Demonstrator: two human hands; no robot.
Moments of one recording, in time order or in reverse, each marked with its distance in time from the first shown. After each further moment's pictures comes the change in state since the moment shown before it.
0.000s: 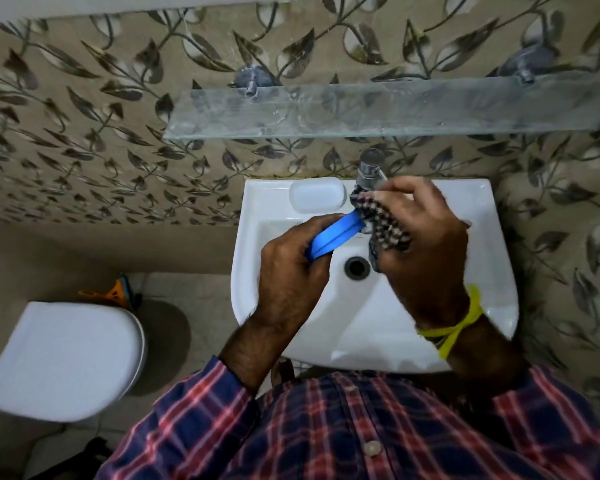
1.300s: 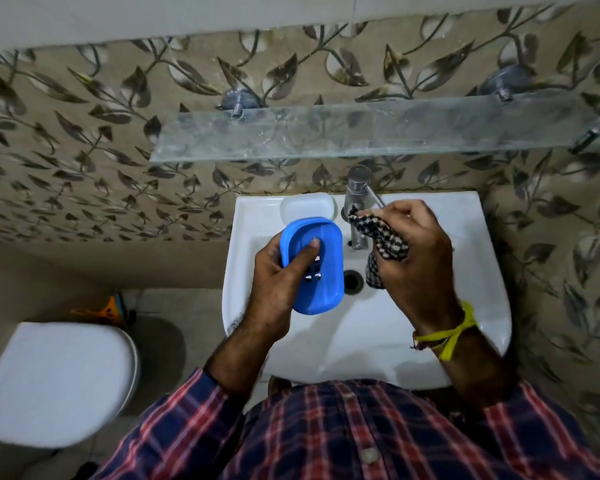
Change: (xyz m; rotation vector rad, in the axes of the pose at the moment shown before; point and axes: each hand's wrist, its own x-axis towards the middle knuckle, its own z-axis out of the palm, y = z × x) left_hand 0.008 -0.023 0.016 -0.696 -0.024 -0.662; right_hand 0.001 0.033 0.008 0.115 -0.062 0.172
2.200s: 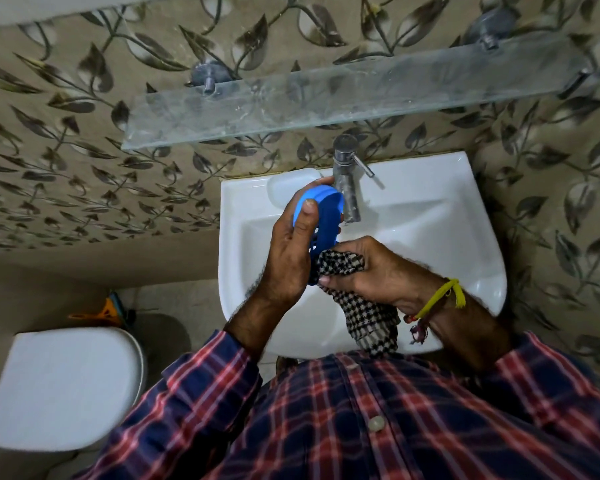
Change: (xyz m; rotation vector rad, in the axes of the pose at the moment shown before) left_hand 0.001 0.010 0.018 0.179 -0.228 0.136; right_hand -0.026 0.002 0.024 0.557 -0.807 0.575
